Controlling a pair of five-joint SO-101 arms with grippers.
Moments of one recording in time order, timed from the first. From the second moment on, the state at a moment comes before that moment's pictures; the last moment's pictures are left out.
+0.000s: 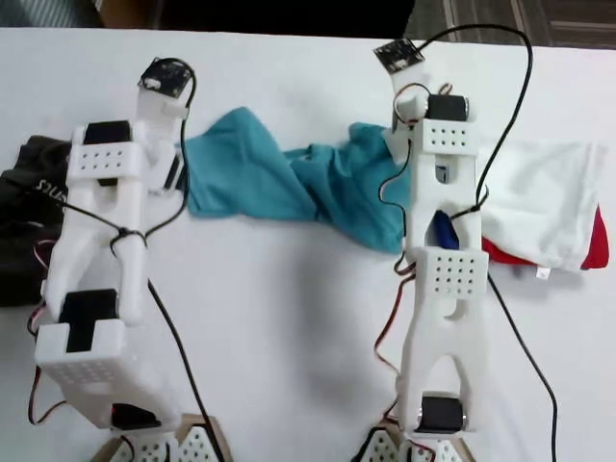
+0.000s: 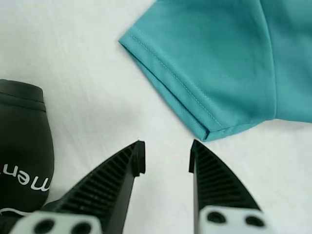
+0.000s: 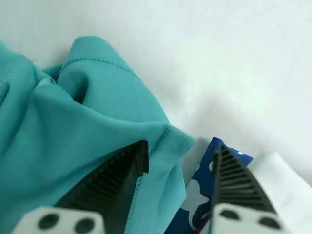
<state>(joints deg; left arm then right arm) -13.1 11.9 -0.3 66.7 -20.9 -1.2 61.8 -70.6 83.7 28.9</state>
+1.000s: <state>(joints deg) -13.1 11.9 -0.3 66.7 -20.9 -1.2 59.1 -85.5 96.9 28.9</state>
